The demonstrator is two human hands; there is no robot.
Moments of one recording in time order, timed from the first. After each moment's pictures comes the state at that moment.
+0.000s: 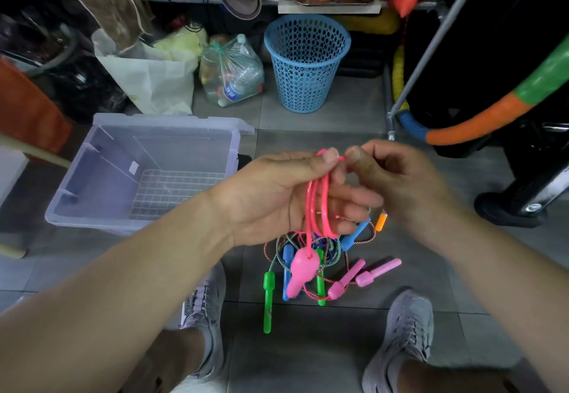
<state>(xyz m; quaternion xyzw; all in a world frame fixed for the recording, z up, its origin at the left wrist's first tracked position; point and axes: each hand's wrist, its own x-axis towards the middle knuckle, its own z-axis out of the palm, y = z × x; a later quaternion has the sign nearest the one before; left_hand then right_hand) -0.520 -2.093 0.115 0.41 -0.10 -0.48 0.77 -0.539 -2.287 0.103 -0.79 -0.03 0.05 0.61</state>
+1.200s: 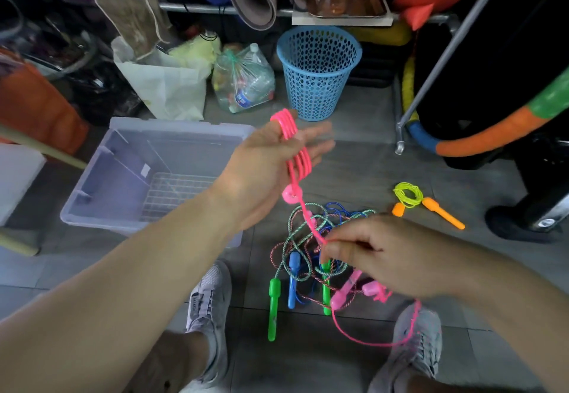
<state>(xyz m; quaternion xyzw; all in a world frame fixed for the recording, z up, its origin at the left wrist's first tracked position) -0.499 -2.088 0.114 0.52 -0.01 -0.19 0.83 -0.567 -2.279 0.105 -0.88 -0.21 0.29 0.31</state>
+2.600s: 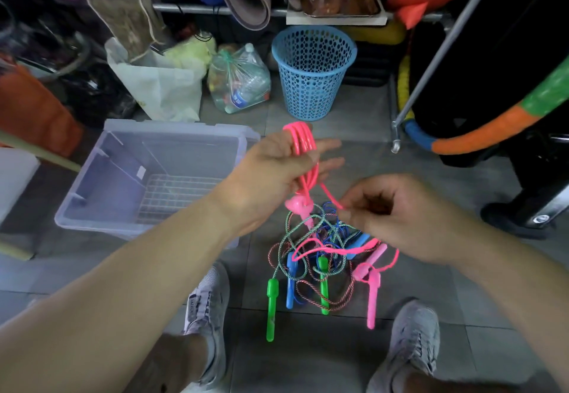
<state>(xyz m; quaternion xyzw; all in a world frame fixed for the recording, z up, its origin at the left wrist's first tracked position) -0.508 -2.095 0.112 0.58 -0.06 -0.23 0.78 -0.547 -2.294 0.108 -0.87 -0.12 0.16 0.45</state>
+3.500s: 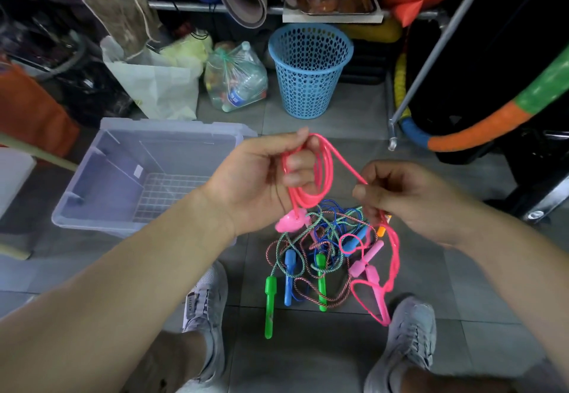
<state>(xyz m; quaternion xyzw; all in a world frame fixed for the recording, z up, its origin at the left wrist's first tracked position) -0.504 -2.084 0.117 0.30 0.00 -0.42 0.86 -0.541 -2.306 0.110 -0.78 -0.04 0.20 0.59</state>
